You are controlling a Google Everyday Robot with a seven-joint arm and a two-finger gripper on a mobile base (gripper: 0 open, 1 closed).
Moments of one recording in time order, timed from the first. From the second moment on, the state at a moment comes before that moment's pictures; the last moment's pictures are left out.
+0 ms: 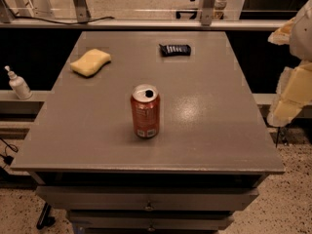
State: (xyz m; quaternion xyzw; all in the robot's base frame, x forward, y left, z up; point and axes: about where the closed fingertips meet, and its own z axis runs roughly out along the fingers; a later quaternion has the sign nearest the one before) arm 0.438 -0.214 0.986 -0.60 0.78 -0.05 0.17
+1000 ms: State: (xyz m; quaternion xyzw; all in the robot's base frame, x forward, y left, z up) arm 0.513 -0.163 0.996 -0.65 0.71 0.00 0.28
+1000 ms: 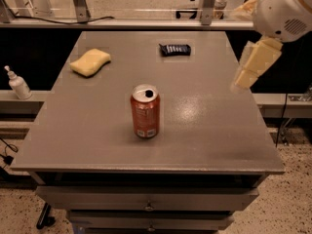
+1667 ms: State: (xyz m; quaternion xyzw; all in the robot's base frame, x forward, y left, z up) arm 0.558 -0.046 1.006 -0.68 0.61 0.08 0.38
